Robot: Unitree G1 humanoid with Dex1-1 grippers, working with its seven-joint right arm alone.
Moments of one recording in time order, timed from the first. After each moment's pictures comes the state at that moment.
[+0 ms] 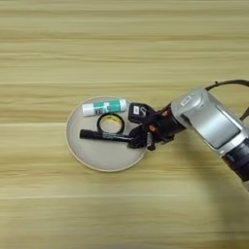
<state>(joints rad) -0.58 -0.52 0.55 -0.01 -0.04 0.75 1.21</state>
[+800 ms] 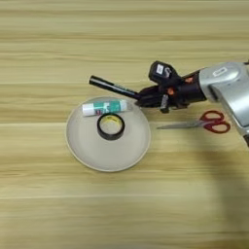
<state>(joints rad) -0.61 -0.57 0.28 -0.04 0.04 0.73 1.16</state>
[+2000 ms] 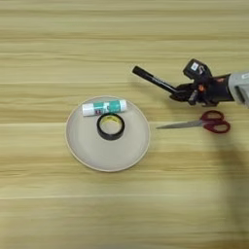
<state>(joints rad) -0.65 -0.61 0.19 0.45 -0.02 0.49 1.08</state>
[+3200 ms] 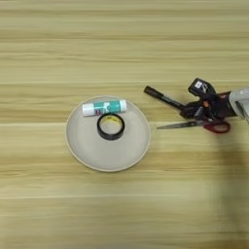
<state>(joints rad) -0.70 -0.57 0.20 0.82 -0.13 0.29 1.05</state>
